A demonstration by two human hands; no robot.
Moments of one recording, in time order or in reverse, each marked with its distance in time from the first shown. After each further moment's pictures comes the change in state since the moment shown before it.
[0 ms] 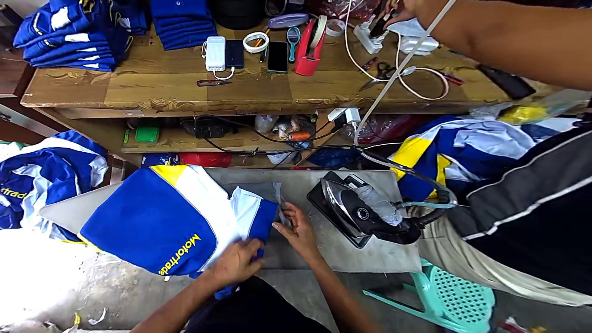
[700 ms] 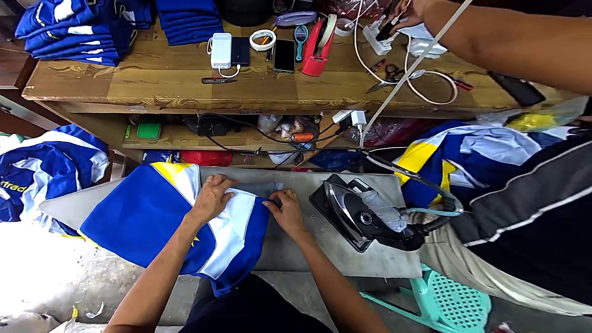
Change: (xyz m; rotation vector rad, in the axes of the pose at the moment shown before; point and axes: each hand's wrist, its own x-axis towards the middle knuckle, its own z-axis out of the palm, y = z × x) left_hand 0.064 -0.073 -0.117 0.257 0.297 -0.128; right_hand 0.068 -0.025 0.024 -0.430 -0.034 -0.106
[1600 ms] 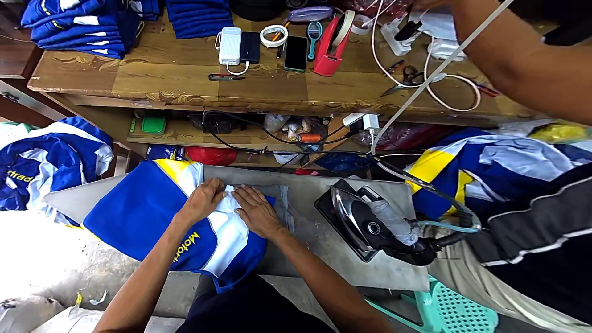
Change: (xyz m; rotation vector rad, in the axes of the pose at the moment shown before) left_hand -0.011 -0.026 -0.014 -0.053 -0.172 -0.200; right_hand 0.018 -0.034 0.062 -0.251 -0.190 -0.642
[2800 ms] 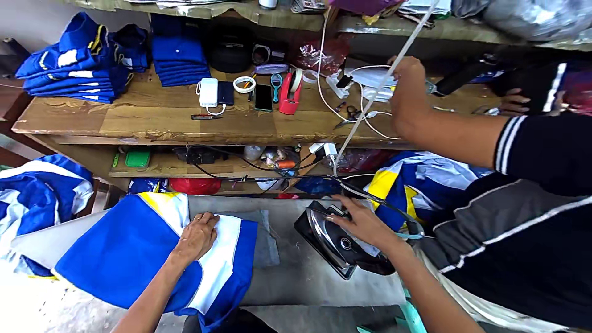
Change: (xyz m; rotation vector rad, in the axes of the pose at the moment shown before) left_hand -0.010 0.037 0.020 0.296 -0.009 0.068; right_hand -0.134 0.130 -0.252 -0.076 -0.133 0.669
